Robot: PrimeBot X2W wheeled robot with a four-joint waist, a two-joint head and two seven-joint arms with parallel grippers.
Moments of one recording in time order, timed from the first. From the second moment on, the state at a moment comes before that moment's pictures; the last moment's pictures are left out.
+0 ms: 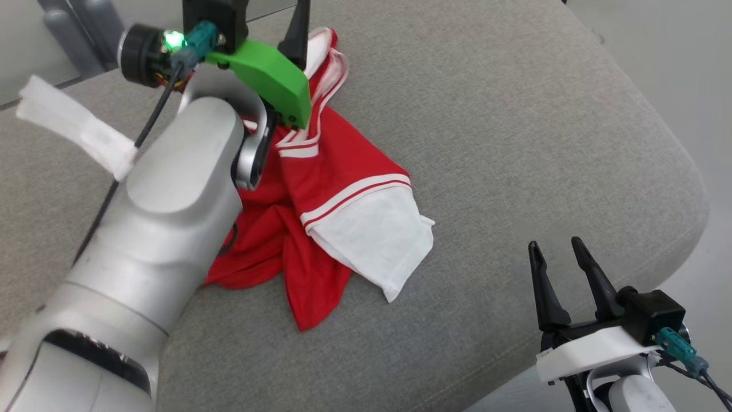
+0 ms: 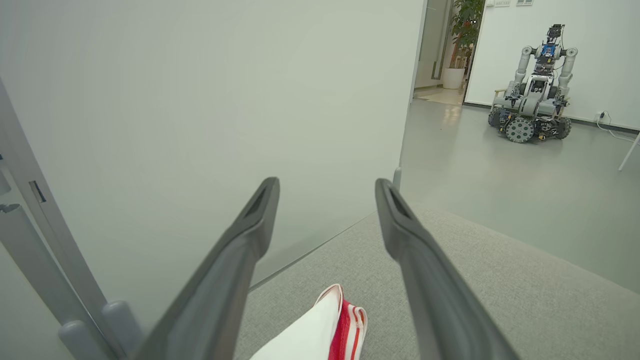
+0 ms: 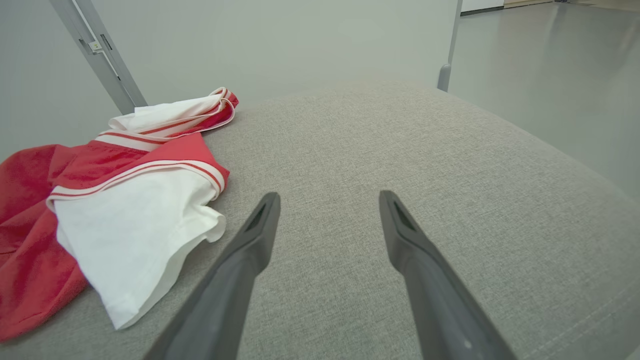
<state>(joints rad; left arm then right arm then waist) -1.14 0.15 -0.84 0.80 -0.71 0.11 -0.26 -0.03 -0.07 0.10 0.10 0.25 0.13 -0.26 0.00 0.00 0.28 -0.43</state>
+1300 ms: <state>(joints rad) -0.32 0.20 -0.88 0.36 -1.05 0.08 -0.04 0.00 -0.09 0.06 0.09 0.24 0.13 -0.26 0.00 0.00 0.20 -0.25</state>
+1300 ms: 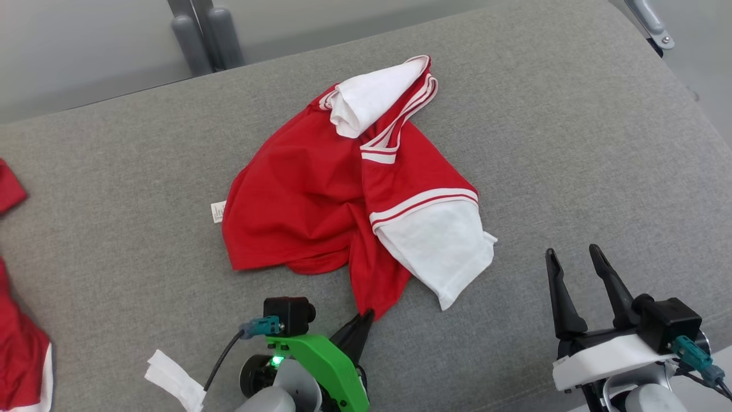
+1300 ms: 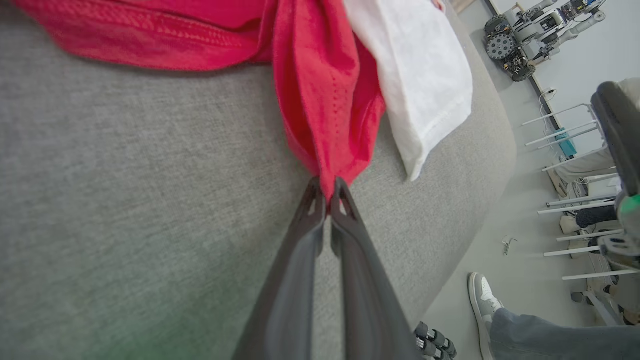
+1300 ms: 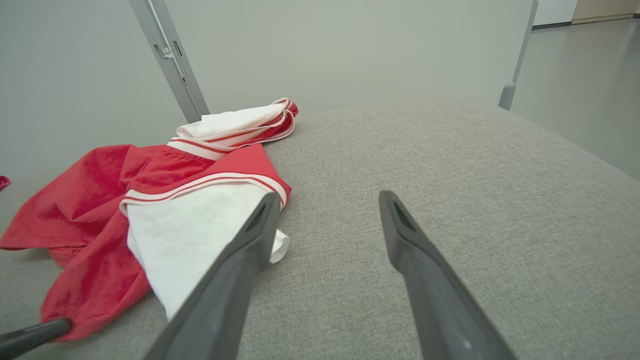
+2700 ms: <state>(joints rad) -0.24 0.33 -0.90 0.04 -1.09 0.28 0.08 -0.01 -0.11 0.08 0.09 0.24 0.13 -0.26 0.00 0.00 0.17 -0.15</state>
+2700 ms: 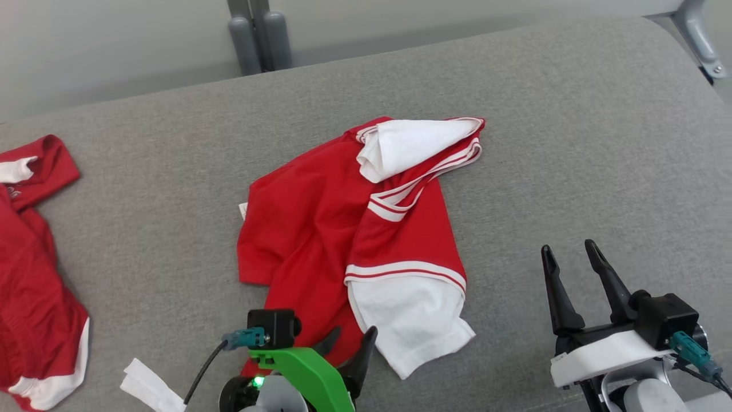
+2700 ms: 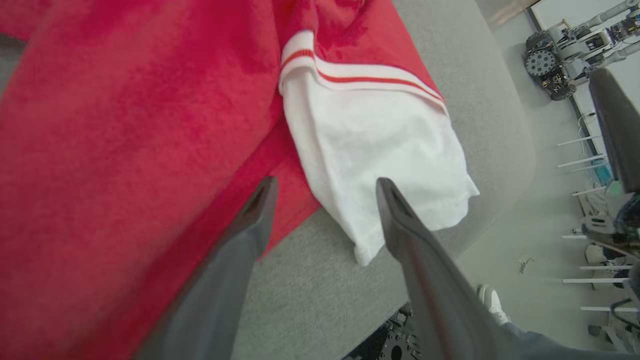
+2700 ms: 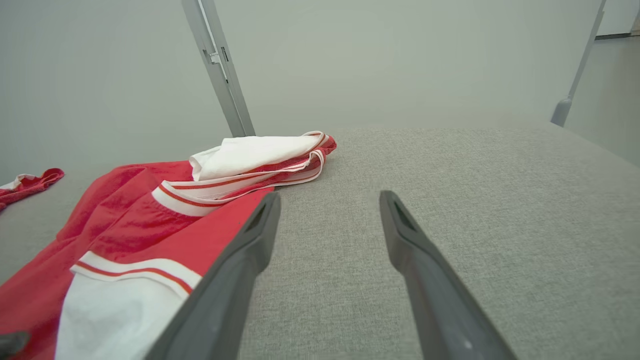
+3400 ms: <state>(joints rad) -0.31 0.31 -0.91 0.02 -1.05 0.22 0.07 0.01 -0.08 0.06 0.10 0.24 0.13 -0.26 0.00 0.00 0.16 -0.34</state>
